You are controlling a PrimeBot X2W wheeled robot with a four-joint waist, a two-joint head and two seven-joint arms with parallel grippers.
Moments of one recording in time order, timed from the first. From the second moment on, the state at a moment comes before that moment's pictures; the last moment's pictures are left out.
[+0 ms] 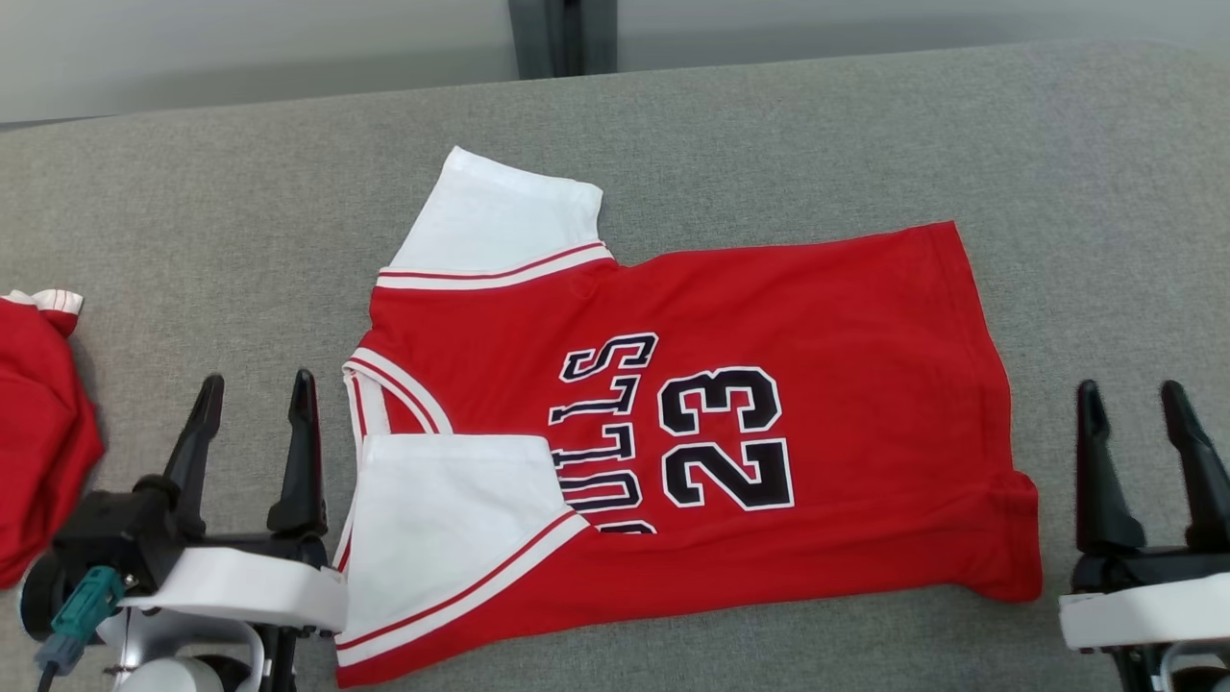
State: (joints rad) left arm -0.03 0.36 -0.26 -0.16 -0.51 0.30 -0.10; right arm 0.03 -0.05 -0.14 -0.11 0.28 0.13 -0.11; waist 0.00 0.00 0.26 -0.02
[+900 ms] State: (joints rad) left arm -0.77 0.40 -0.38 0.34 -0.54 0.00 0.22; right arm -0.11 -0.05 0.05 -0.02 0.33 0.13 -0.18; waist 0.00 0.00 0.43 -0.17
